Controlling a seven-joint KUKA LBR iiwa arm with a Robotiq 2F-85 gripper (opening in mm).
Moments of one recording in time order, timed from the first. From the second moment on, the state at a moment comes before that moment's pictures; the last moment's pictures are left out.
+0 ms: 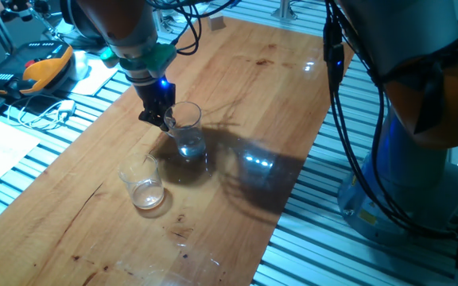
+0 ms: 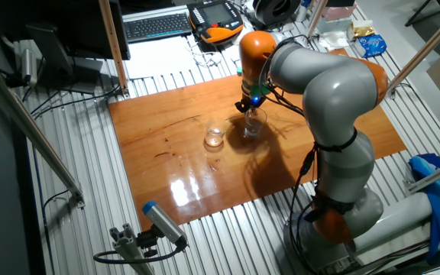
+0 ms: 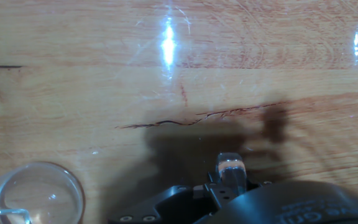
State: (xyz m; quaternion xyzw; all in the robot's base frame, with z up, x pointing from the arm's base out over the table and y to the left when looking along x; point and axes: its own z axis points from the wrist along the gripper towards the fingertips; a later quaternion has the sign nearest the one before) arm 0.551 0.056 0.090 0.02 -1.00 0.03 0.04
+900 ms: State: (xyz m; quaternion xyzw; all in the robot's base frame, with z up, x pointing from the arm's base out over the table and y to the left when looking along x) arm 0.550 0.055 0.087 0.02 -1.00 0.02 0.05
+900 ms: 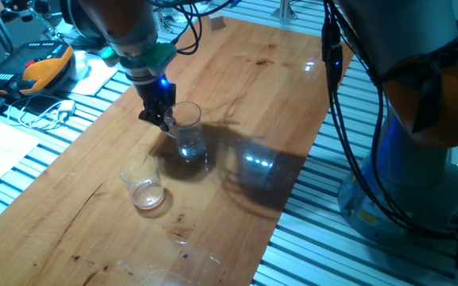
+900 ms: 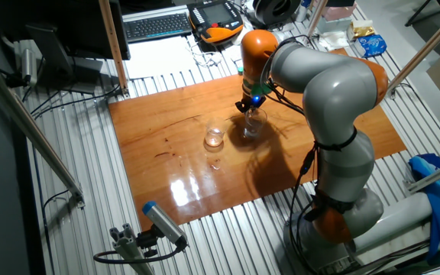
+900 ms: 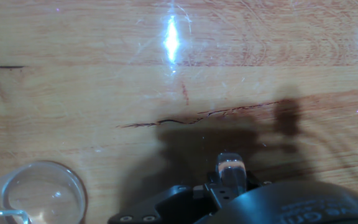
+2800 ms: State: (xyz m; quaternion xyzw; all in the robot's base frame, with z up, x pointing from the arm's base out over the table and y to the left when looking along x) arm 0.554 0.052 0.117 0.01 -1.00 0.03 0.04
